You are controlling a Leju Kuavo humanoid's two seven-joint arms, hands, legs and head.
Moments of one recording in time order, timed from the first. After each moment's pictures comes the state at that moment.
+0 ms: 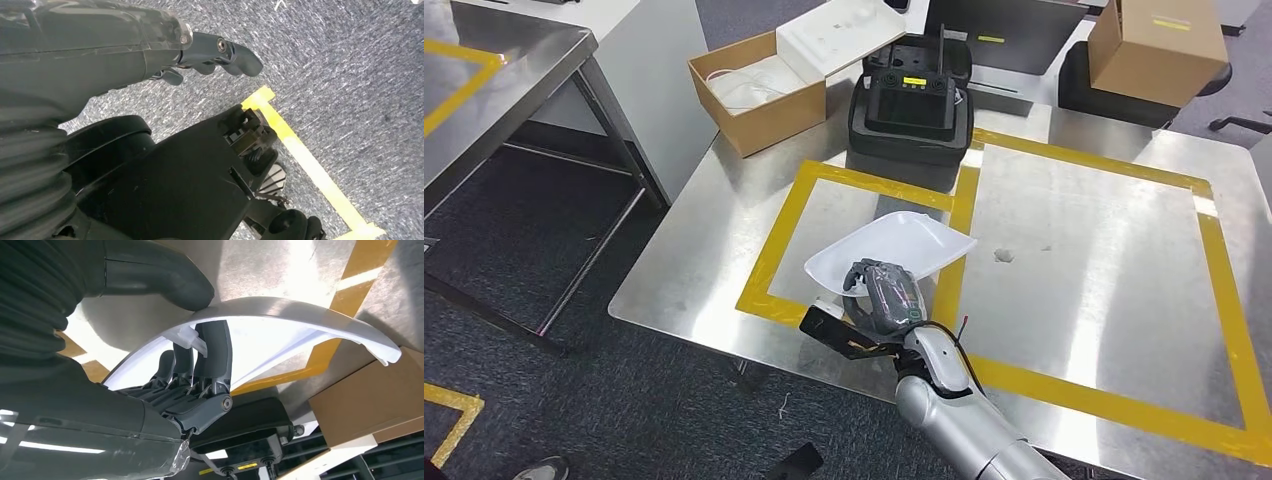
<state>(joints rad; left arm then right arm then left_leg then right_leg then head) -0.21 -0.06 -1.15 -0.23 0.54 0.19 -0.29 -0.73 0.23 1.04 -0.67 0.41 -0.60 -0.12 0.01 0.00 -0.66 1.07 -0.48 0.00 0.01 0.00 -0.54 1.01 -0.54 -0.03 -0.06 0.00</state>
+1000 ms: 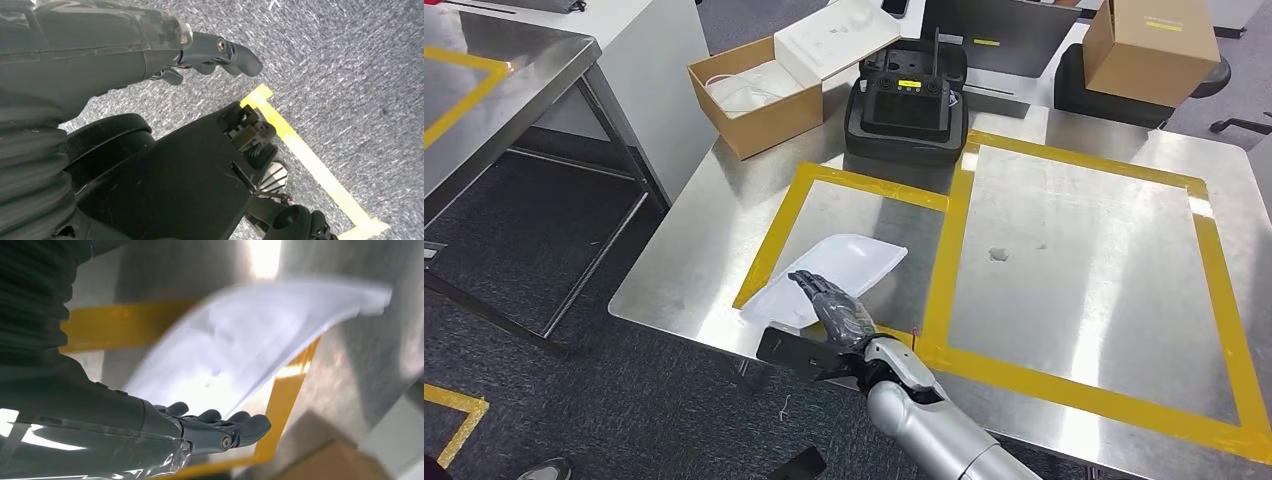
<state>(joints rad) -0.21 -0.06 -1.16 -0.23 0.51 0.18 -0.29 -0.72 0.29 1.09 -0.68 0.26 -0.34 -0.13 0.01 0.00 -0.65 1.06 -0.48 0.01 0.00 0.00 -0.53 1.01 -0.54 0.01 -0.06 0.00</state>
